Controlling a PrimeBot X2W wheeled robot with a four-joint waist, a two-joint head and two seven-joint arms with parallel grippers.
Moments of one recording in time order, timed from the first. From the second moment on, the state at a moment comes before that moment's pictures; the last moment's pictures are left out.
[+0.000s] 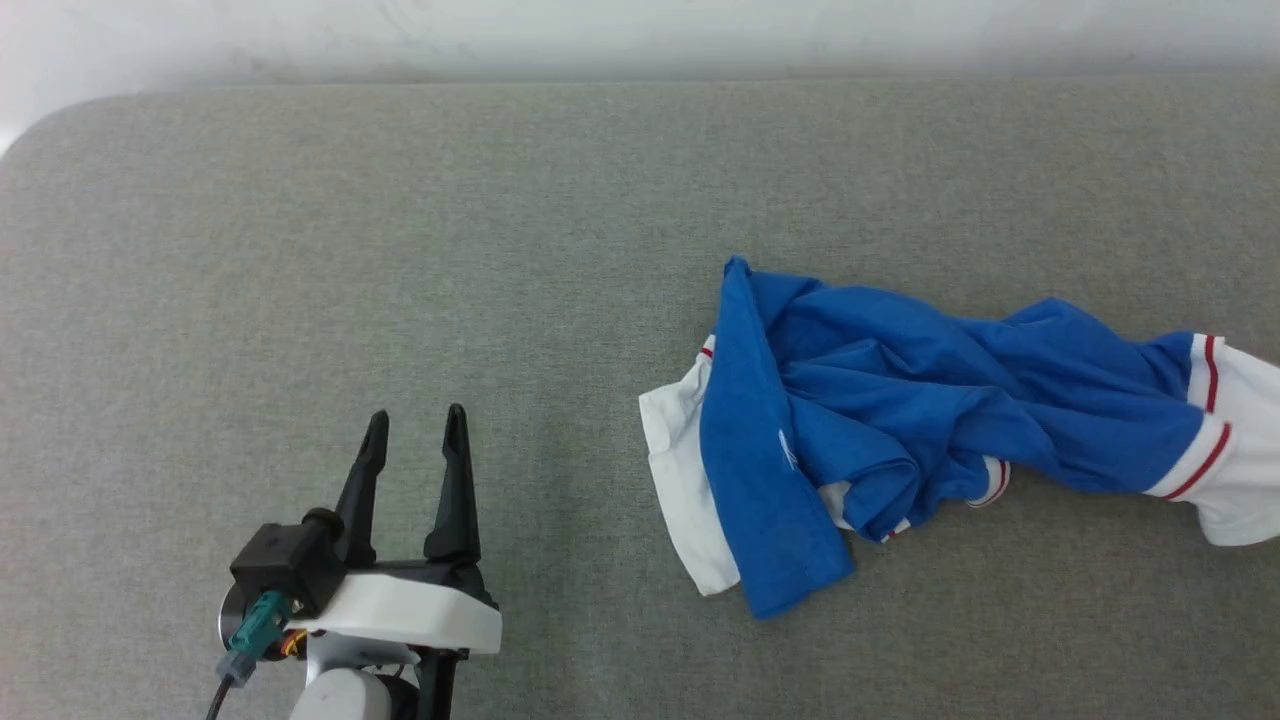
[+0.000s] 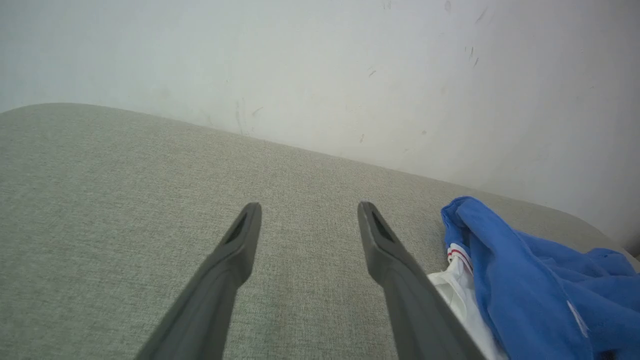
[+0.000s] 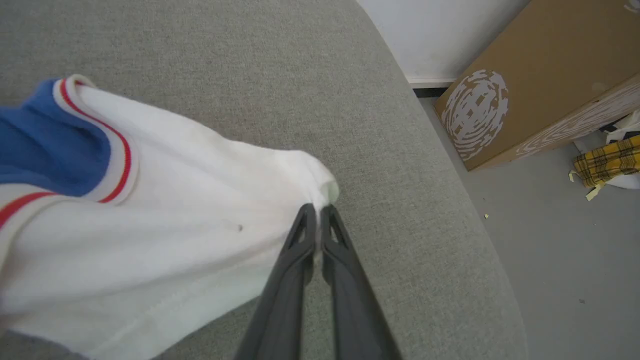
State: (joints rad) left arm -0.06 0.05 -0.10 0.07 -0.31 0.01 -0.26; right arm -0.18 -0.25 -0.52 0.24 -0.03 0.13 0.33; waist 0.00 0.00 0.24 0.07
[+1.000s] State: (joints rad) left arm -0.03 0.07 -0.22 -0.01 -0.22 -0.05 -0.16; right arm 0.08 -0.05 -0.26 -0.15 0.18 0.13 0.04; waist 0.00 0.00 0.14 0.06
